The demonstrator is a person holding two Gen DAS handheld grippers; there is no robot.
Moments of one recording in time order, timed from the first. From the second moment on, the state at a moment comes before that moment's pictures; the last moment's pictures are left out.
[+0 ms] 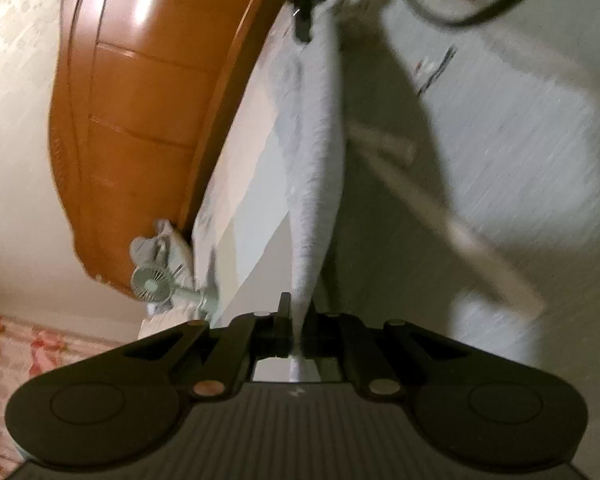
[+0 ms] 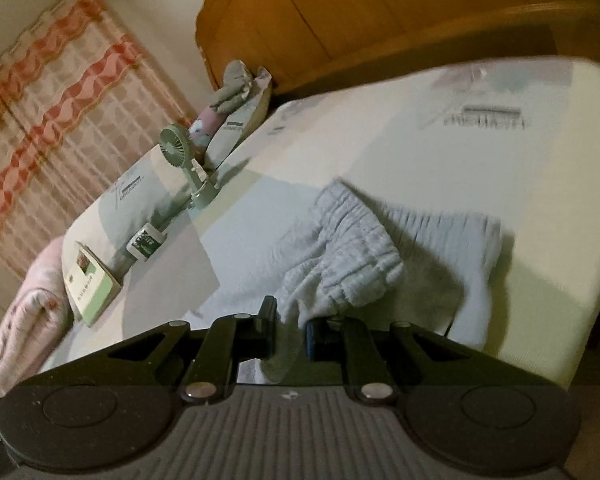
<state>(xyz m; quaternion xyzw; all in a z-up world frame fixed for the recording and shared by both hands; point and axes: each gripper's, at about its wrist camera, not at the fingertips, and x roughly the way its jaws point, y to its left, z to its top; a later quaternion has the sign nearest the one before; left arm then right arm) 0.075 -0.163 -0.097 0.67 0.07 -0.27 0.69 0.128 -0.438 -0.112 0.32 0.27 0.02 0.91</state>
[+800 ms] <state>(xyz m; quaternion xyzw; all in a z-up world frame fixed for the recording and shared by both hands) 0.057 -0.232 -0.098 0.61 0.19 -0.35 0.69 0.124 -0.514 -0.133 0.35 0.33 0.06 0.87</state>
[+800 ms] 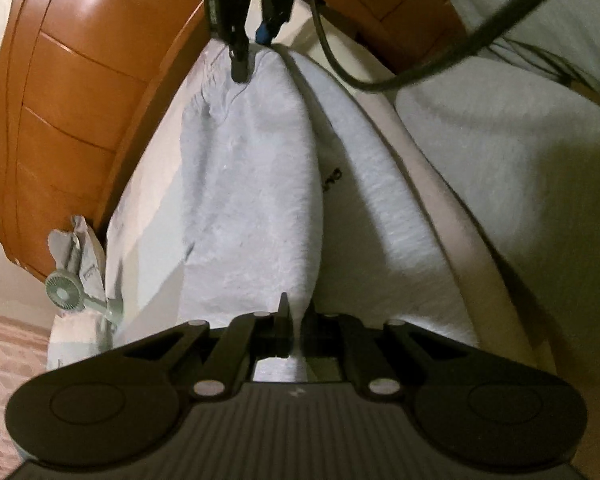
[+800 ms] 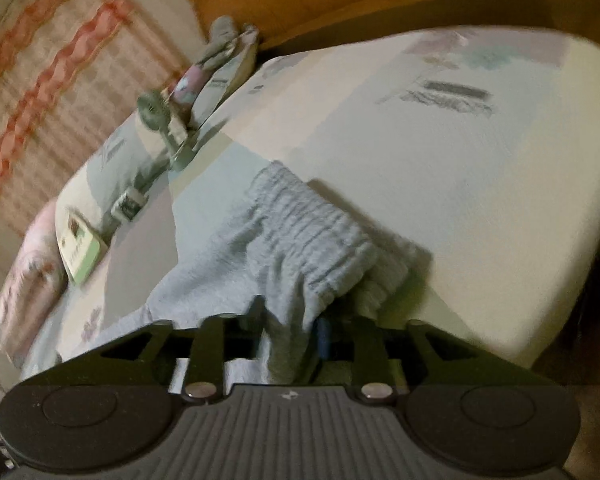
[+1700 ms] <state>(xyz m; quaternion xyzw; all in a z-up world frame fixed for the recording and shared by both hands) 0.052 -0.227 -0.095 0.54 0.26 -0.38 0.71 0.106 -0.510 -0.119 0.32 0.34 0.02 0.88</state>
